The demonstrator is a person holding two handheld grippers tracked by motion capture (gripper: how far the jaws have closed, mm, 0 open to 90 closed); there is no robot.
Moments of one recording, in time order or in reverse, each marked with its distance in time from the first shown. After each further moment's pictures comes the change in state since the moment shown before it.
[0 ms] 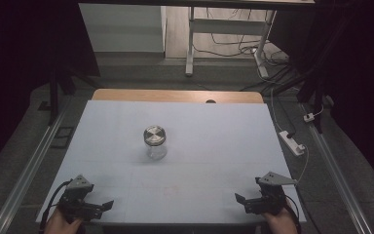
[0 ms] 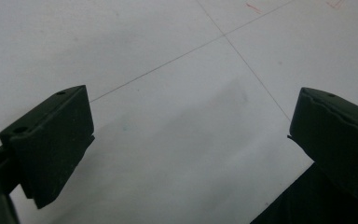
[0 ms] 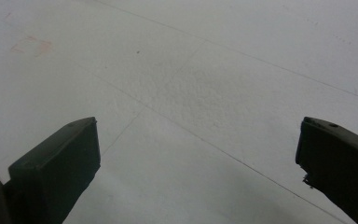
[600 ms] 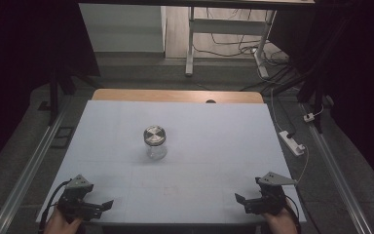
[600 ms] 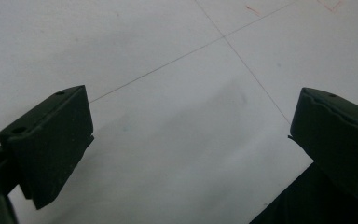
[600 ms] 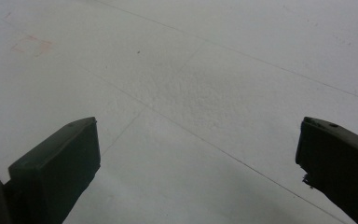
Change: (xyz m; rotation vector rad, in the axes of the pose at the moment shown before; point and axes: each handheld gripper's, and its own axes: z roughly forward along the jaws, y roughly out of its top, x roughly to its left) left arm 0.002 0.000 -0.001 -0.004 -0.011 -0.008; right arm 0.001 0.000 0.000 -0.002 0.000 -0.002
